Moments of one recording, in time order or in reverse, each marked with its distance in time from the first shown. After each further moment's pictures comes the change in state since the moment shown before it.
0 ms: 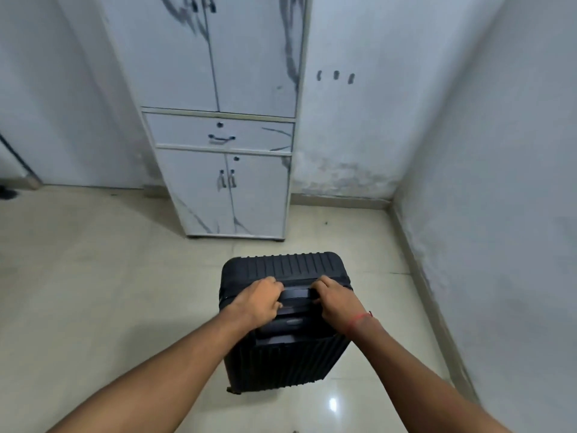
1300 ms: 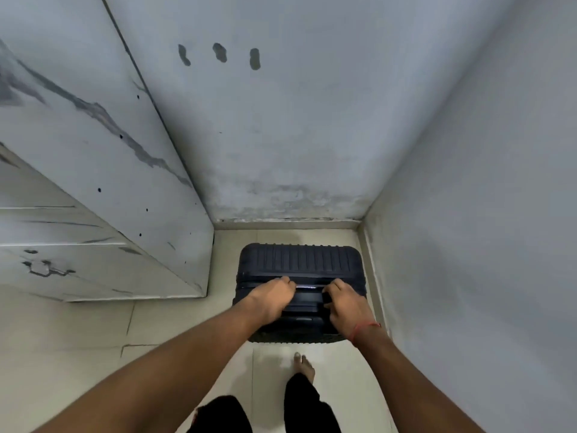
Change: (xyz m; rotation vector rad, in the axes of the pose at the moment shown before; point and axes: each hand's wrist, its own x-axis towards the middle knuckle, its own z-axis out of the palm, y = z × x) left_hand 0.802 0.158 -0.022 0.175 -0.403 0.127; right_hand 0.455 0.625 -0.098 0.113 -0.119 0.239
